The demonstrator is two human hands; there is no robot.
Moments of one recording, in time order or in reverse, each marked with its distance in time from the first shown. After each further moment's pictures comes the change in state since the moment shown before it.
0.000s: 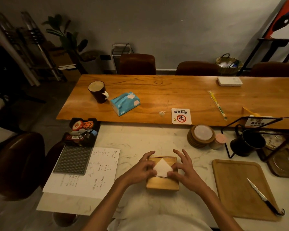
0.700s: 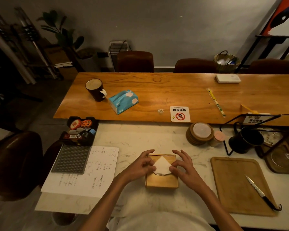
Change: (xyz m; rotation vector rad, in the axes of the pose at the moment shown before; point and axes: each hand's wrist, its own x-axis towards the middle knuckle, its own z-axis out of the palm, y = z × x) left_hand 0.003 -0.005 -0.003 -0.061 0.028 0.006; right_hand -0.002 0.007 0.003 0.034 0.077 0.022
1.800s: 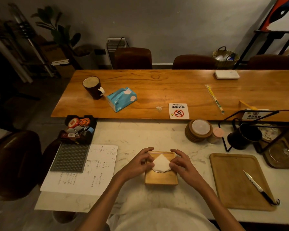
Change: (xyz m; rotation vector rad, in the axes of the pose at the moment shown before) left_hand 0.002 -0.008 0.000 -0.062 0.032 0.041; right_hand 0.000 -0.002 0.001 0.151 0.009 0.035
